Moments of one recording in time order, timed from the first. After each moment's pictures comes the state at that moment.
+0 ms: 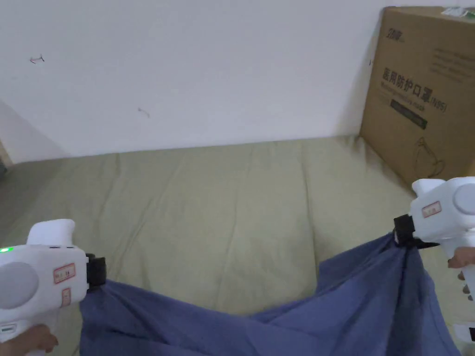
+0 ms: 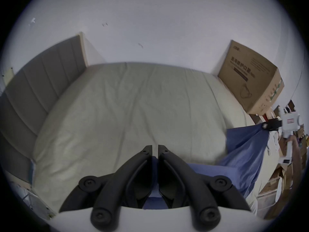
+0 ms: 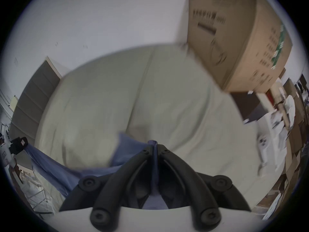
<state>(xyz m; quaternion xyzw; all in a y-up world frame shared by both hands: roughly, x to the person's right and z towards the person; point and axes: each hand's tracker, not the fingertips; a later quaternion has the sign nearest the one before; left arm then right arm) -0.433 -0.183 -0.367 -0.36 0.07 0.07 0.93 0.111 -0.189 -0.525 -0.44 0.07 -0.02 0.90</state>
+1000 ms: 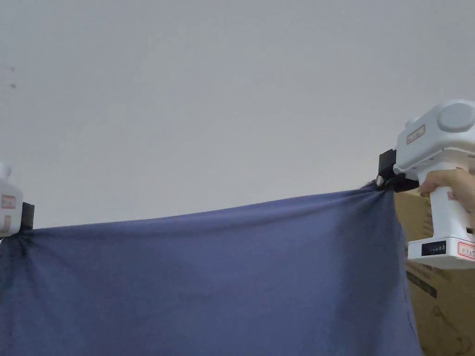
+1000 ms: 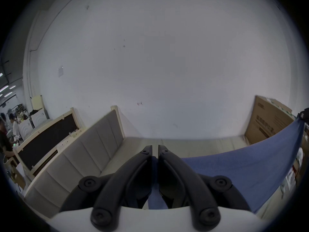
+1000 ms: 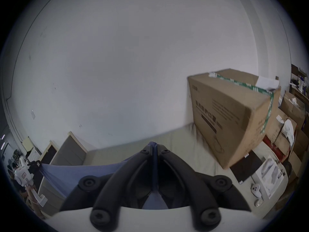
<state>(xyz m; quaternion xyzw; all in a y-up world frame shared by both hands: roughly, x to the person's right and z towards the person) -0.527 0.100 -0.496 -0.16 0.21 0.00 0.97 0.060 0.139 -0.622 -0.21 0.07 -0.14 0.96</state>
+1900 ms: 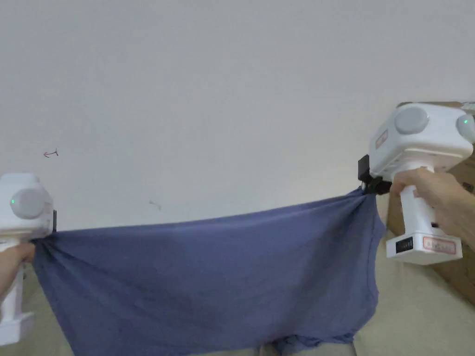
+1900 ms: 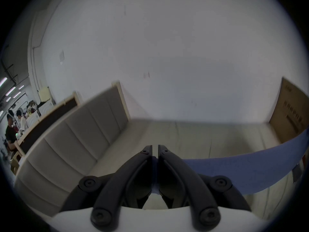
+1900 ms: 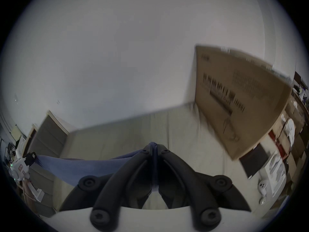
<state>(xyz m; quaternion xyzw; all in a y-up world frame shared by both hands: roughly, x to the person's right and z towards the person) -0.571 -0.123 -0.640 -0.29 0.27 -0.01 0.92 -0.021 -0.070 -0.759 -0.37 0.04 -0.08 0.92</state>
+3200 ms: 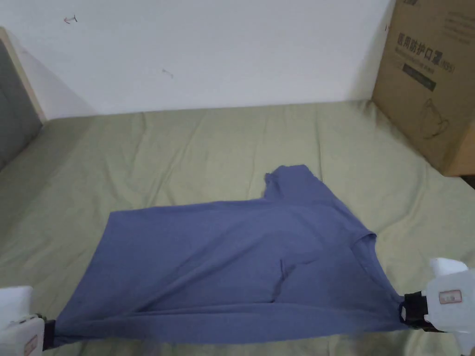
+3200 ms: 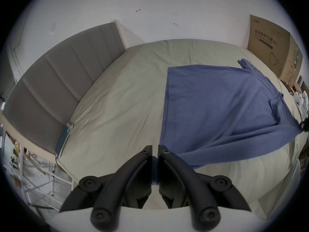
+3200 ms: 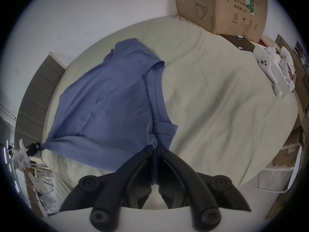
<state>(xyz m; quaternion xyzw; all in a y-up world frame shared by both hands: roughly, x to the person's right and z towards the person) -0.511 -0.312 -0.161 -0.42 0.19 0.00 0.89 0.090 -0.320 -0.287 -0.53 0.07 -0.08 0.84</state>
